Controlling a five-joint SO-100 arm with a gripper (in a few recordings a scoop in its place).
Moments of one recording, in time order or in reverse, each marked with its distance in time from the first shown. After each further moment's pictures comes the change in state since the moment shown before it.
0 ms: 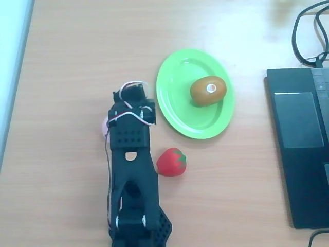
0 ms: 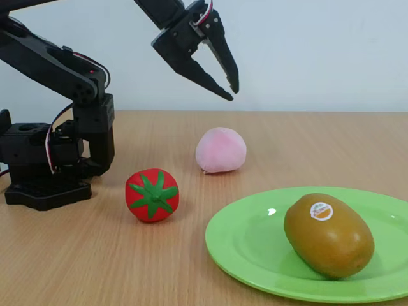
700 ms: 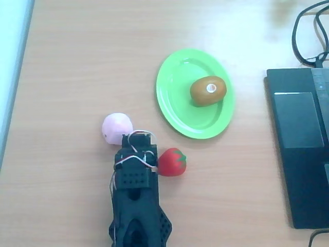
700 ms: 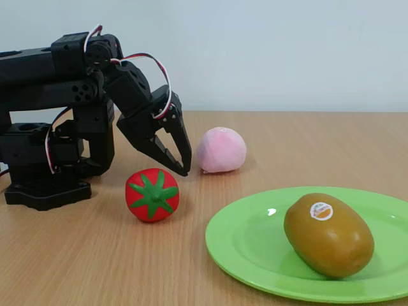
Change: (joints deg) arm -1.5 38.1 47.6 1.1 19.5
